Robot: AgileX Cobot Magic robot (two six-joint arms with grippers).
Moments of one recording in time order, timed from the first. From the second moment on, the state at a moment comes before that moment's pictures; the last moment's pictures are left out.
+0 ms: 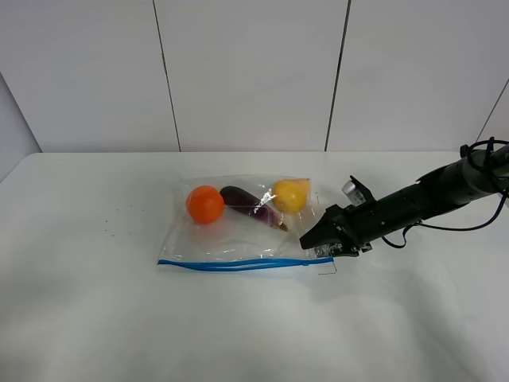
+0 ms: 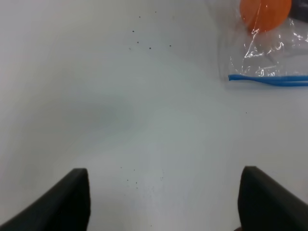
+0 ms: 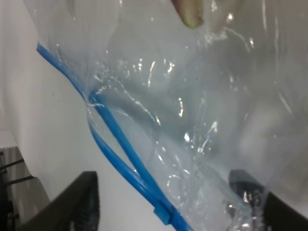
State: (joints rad) left arm 0.00 -0.01 -0.49 0.00 1.05 0.03; right arm 0.02 2.21 -1.13 1.23 1.00 -1.14
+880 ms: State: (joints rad) left arm 0.00 -0.01 -0.49 0.00 1.05 0.03; right arm 0.02 2.21 -1.13 1.23 1.00 -1.12
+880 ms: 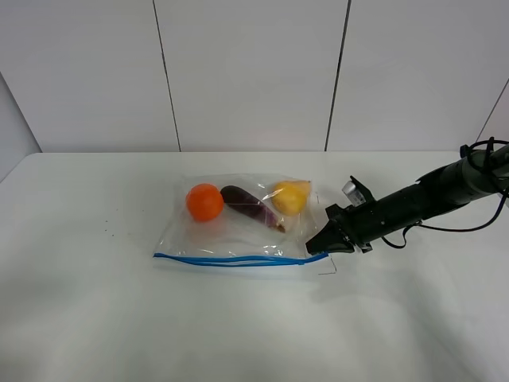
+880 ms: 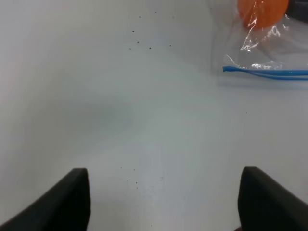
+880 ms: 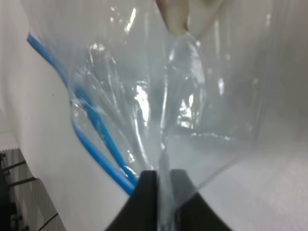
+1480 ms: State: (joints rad) left arm 0.00 -0.01 -0.49 0.00 1.05 0.03; right arm 0.02 2.21 -1.13 1.26 1.10 -1.12
